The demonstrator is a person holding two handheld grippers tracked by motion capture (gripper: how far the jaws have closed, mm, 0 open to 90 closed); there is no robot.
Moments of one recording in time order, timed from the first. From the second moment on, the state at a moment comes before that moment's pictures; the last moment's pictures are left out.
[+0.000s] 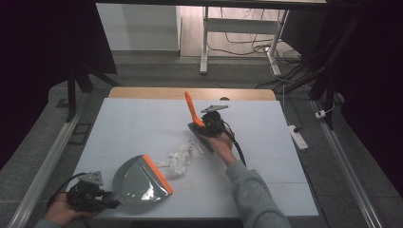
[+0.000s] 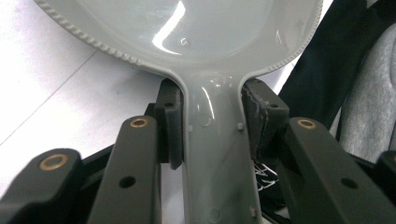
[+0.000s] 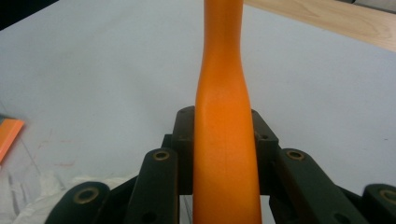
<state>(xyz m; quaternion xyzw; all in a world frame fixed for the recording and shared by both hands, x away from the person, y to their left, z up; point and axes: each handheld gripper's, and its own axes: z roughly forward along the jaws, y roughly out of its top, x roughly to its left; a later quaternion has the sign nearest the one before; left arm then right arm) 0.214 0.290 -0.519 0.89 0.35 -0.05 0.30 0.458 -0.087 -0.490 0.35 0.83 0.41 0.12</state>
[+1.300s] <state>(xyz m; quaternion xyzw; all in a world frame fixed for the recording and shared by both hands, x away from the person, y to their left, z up) 0.228 0.271 -0.525 0.88 0.35 -0.06 0.30 0.365 0.020 -0.492 0.20 0.88 0.42 0.02</state>
